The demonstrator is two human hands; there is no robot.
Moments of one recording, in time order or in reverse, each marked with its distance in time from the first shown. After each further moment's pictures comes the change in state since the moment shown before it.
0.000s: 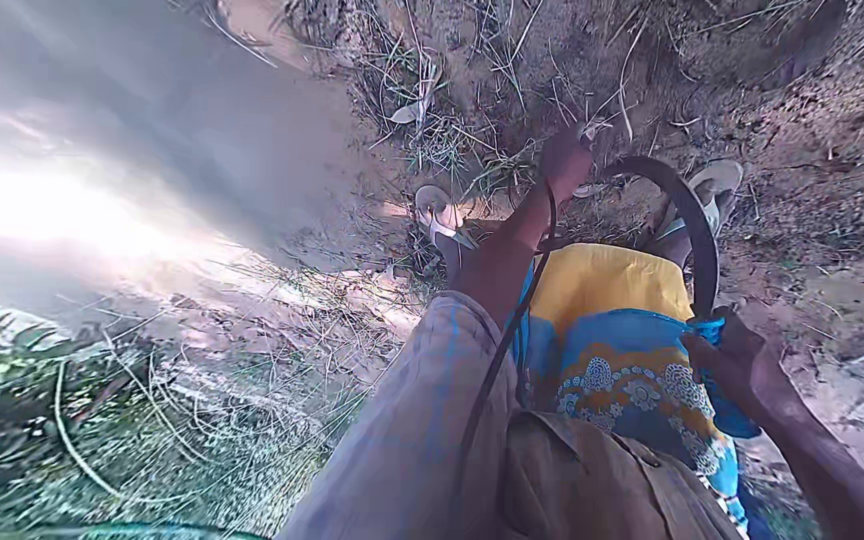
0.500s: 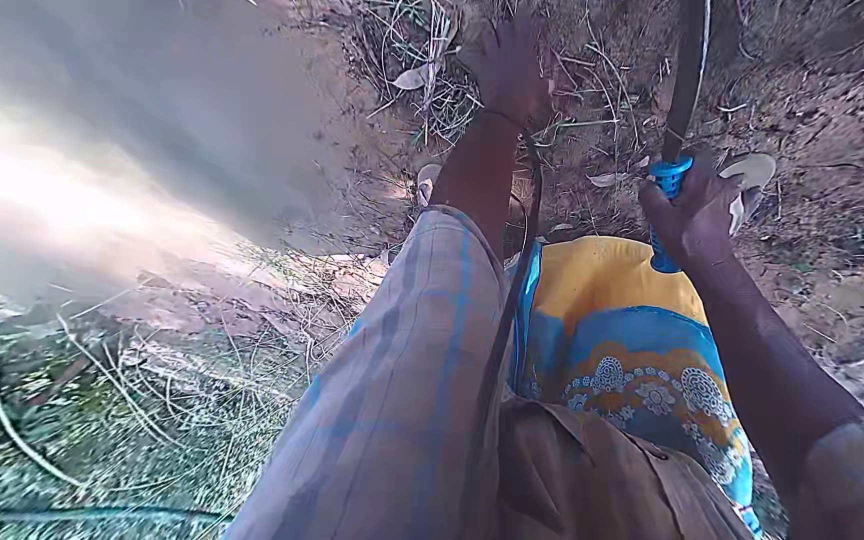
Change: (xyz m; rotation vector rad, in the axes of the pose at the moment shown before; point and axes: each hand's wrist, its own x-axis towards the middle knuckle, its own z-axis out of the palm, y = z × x) left_hand 0.069 -0.052 -0.082 0.530 0.193 -0.096; right_hand 0.118 -0.127 0.028 -0.166 0.274 -0.395
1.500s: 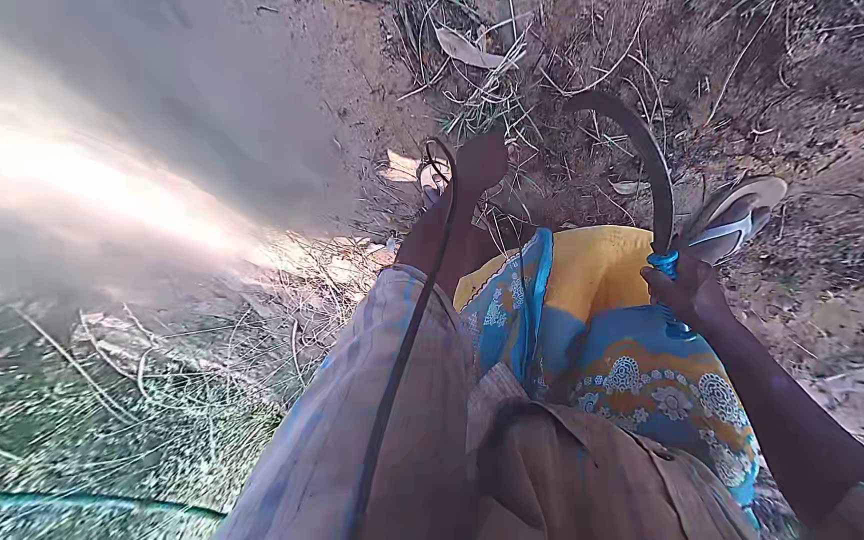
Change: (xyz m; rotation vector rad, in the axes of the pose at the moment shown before) left_hand -0.071 -0.099 0.018 -0.014 -0.354 -0.058; right_hand -0.051 0.048 0.027 0.043 -0.318 0.094
